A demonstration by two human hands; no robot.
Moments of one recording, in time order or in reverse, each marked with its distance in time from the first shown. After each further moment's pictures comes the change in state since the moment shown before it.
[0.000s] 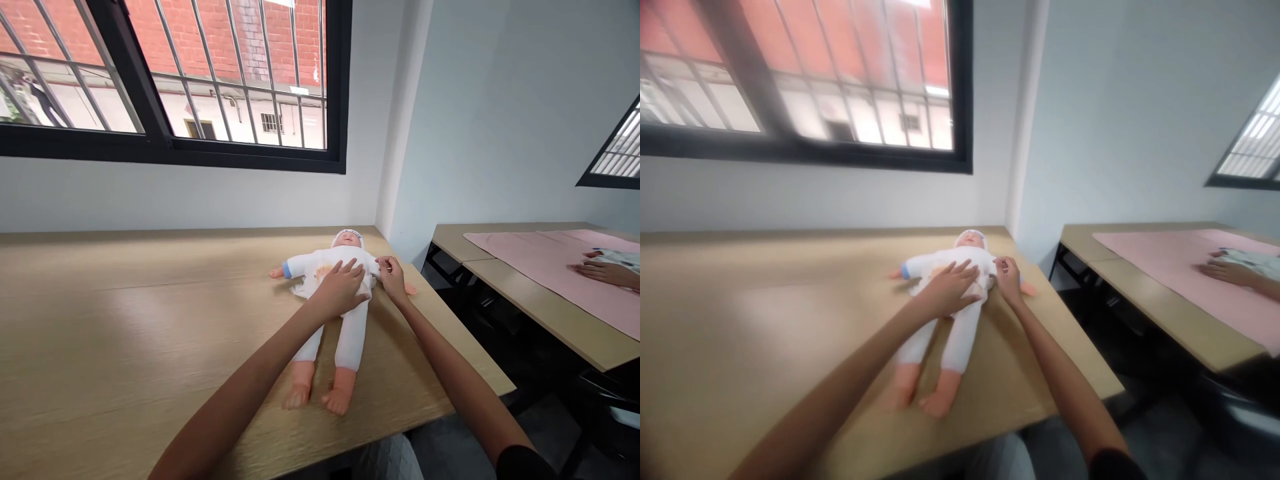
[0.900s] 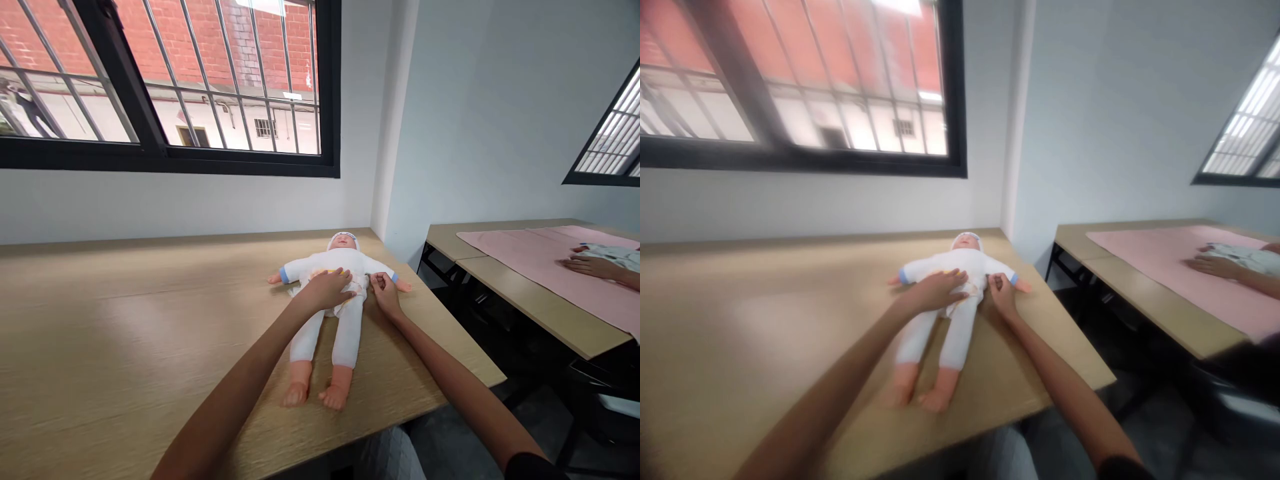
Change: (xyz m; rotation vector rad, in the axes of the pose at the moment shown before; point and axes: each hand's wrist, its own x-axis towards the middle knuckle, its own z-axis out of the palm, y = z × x) left_hand -0.009 -0.013 -0.012 -0.050 -0.121 -0.105; right_hand -0.038 0.027 0.000 0.056 -0.064 0.091
